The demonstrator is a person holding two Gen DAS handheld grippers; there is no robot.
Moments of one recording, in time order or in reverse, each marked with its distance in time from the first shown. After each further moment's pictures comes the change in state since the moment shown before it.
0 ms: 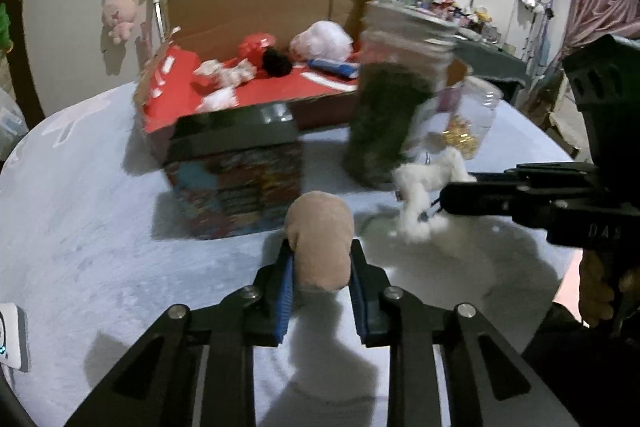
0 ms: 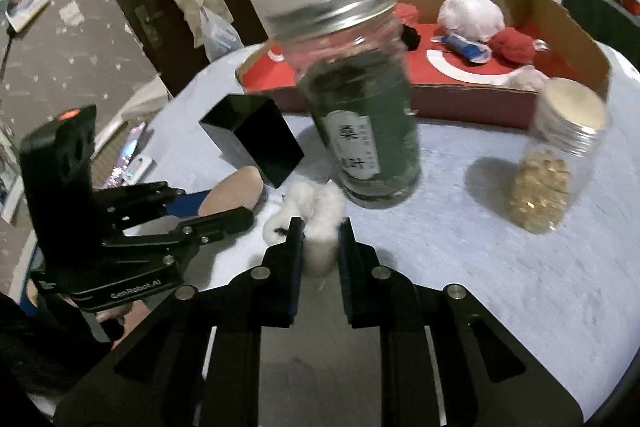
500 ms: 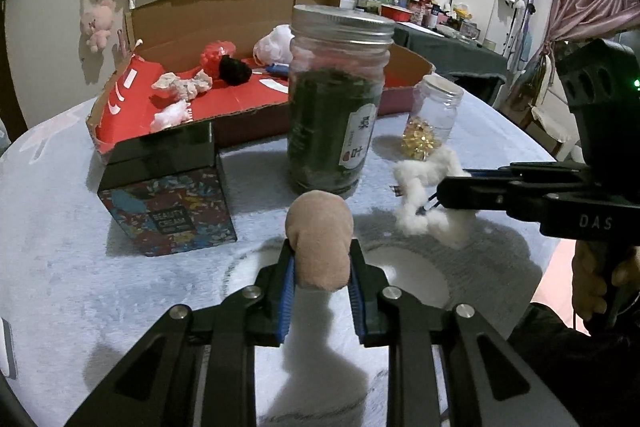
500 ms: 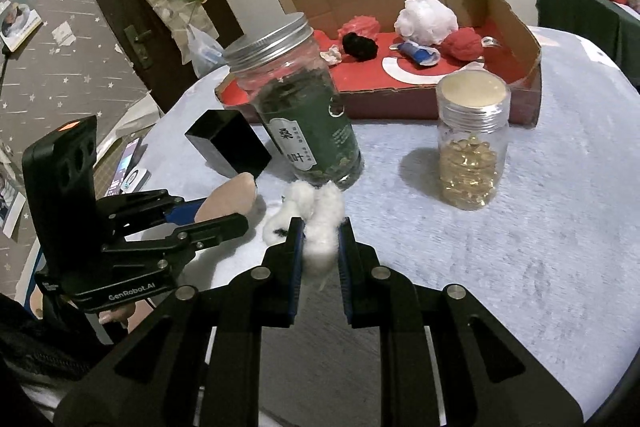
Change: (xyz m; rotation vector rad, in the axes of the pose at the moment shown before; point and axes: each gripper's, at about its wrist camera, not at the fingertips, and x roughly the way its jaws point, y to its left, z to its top) left arm 0.005 -0.030 0.008 0.026 0.003 -0.051; right arm -0.034 -0.024 -0.011 0.042 -0.029 -0.035
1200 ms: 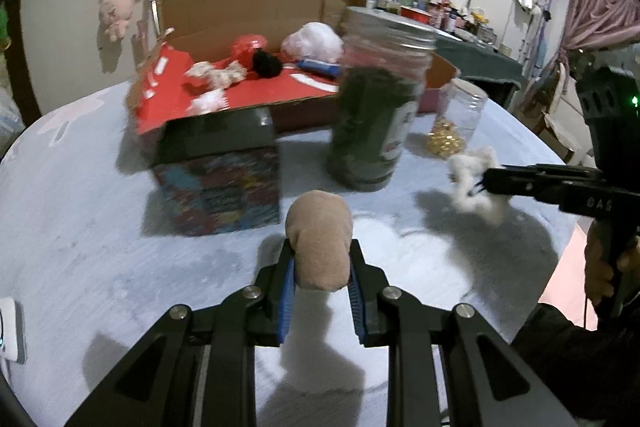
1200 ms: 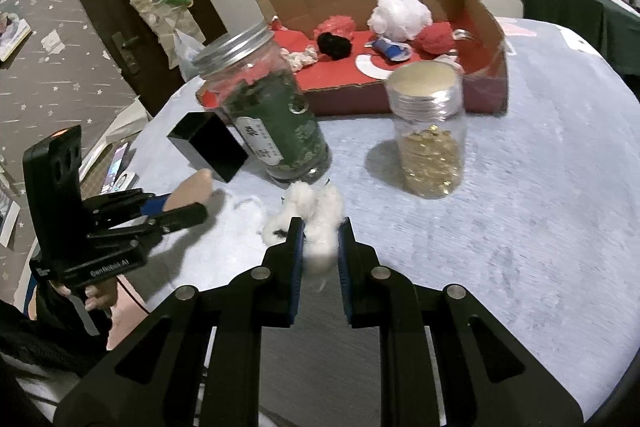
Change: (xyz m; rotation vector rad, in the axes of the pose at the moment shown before) left arm -0.012 0.026 -0.012 -0.051 0.003 0.050; right arm -0.011 -0.021 -0.005 0.037 -0.001 -0.040
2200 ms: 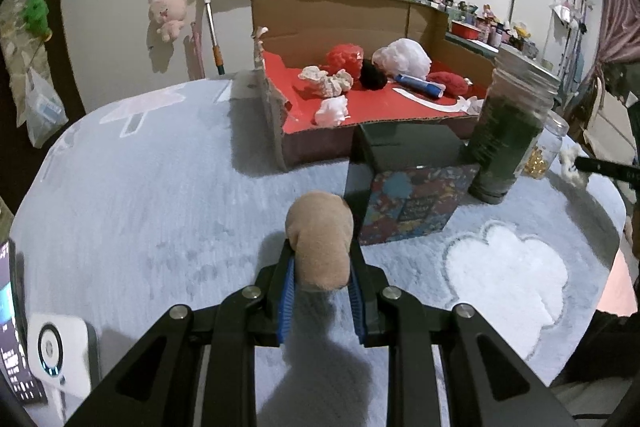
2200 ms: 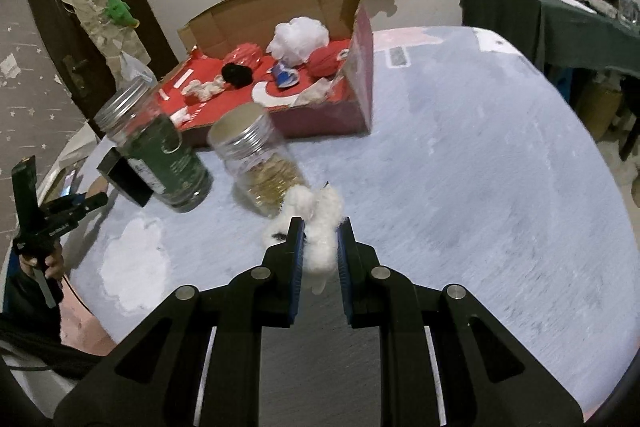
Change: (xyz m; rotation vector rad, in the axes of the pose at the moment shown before) left arm -0.014 0.089 0.001 -0.028 -0.039 0.135; right arm -0.036 -0.077 0.012 0.051 -0.052 -0.182
